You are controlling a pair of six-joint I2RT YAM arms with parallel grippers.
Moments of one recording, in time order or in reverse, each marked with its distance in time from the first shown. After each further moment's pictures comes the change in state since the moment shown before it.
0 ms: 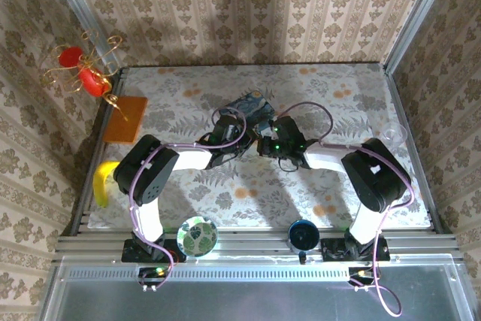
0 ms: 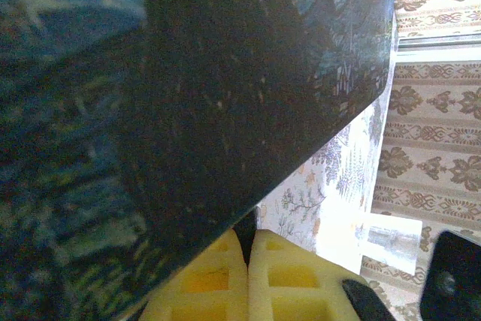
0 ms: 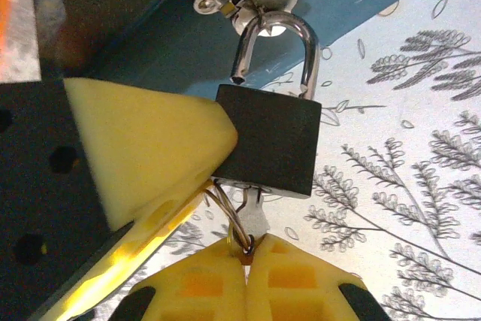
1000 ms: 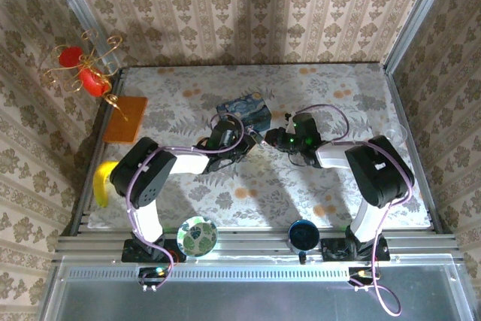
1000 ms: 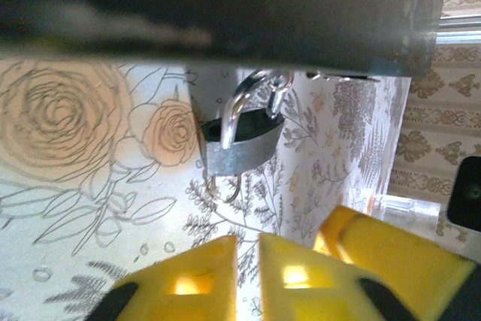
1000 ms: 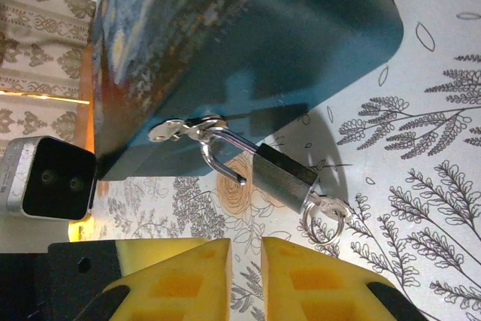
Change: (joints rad) left arm 0.002 -0.041 -0.074 -0.020 0.023 -0.002; right arm -0.137 0.001 -0.085 0.240 -0.175 0.147
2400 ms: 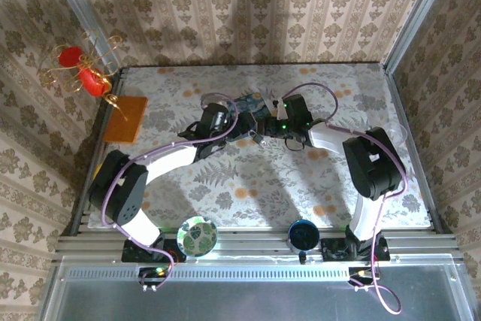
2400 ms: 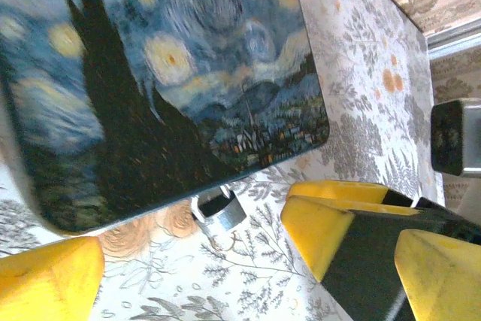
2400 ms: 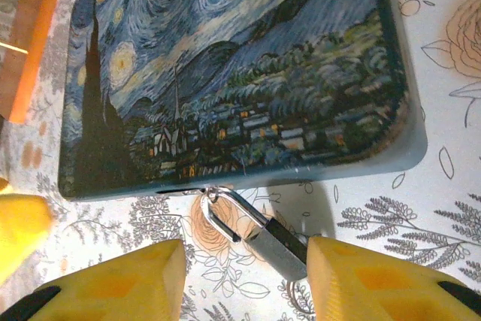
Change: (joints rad) left arm 0.061 -0.214 0.133 -0.356 -0.167 0.388; right arm 0.006 0.105 0.333 -0.402 0.026 -0.352
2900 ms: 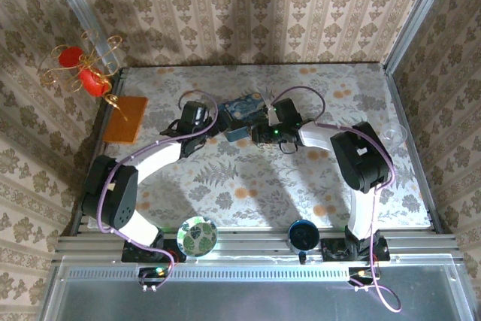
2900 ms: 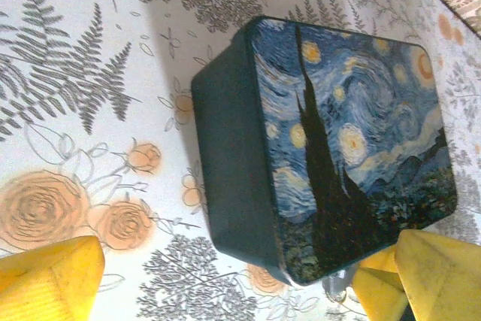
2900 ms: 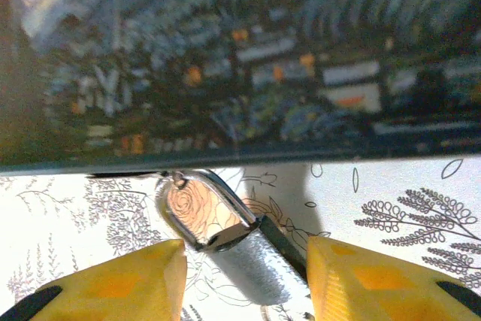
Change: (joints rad) left arm 0.166 -0.040 -0.041 -0.102 -0.038 0.104; right arm 0.041 0.105 0.051 -0.057 0.007 -0.068
